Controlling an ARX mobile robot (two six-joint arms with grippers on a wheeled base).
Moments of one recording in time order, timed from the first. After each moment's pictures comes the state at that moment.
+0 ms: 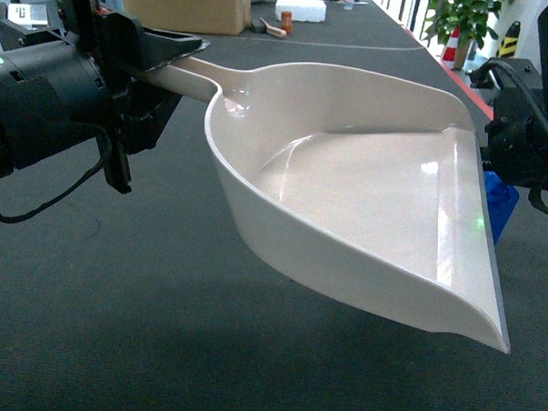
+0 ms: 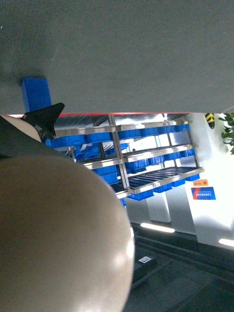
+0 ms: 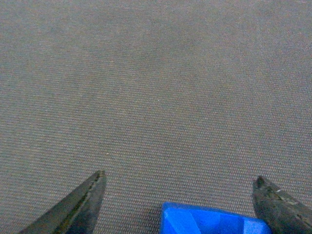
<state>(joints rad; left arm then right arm) -0.21 1.86 0.73 1.28 0.34 -1.41 0.10 2.12 1.37 0.08 0.07 0.07</state>
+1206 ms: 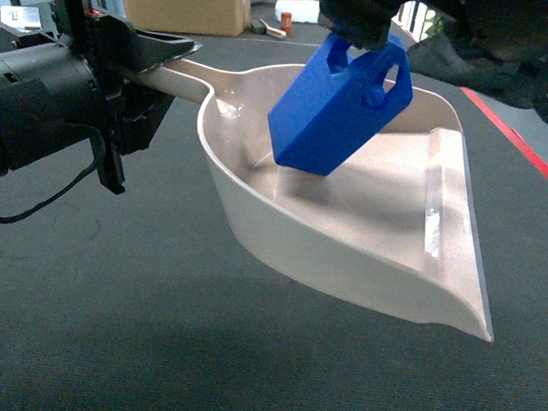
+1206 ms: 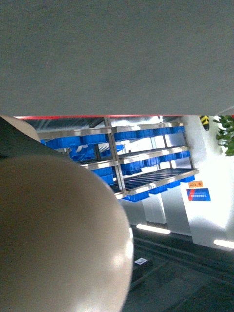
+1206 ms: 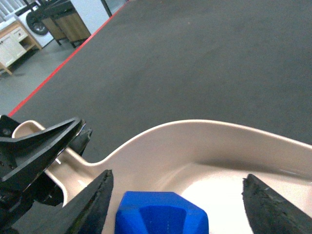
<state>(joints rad) -0.21 1.86 0.73 1.28 0.34 -1.41 0.46 1.48 0.93 0.27 0.01 0.39</state>
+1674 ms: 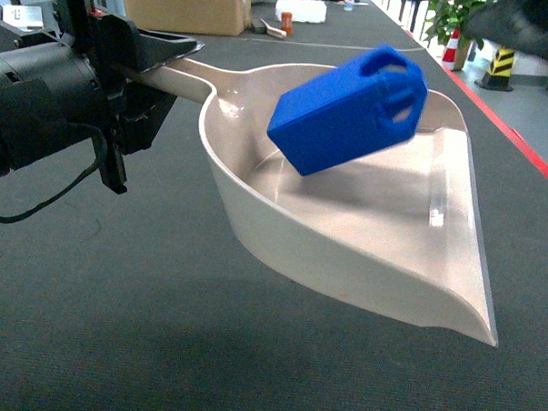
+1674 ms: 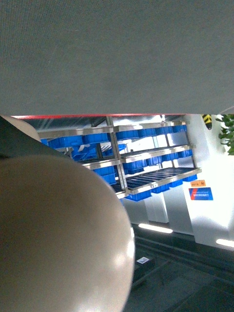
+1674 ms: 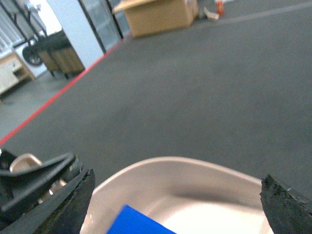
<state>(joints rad) -0.21 1.86 0.73 1.28 0.34 -1.41 0.44 1.41 0.87 0.37 0.06 0.35</state>
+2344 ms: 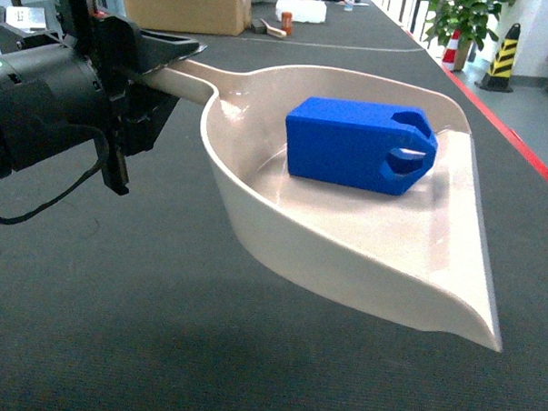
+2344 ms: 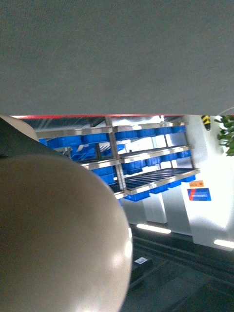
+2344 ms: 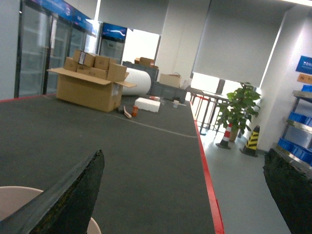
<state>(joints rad) -0.21 1.86 0.73 1.27 0.34 -1.41 0.22 1.01 0.44 0.92 0.11 -0.28</state>
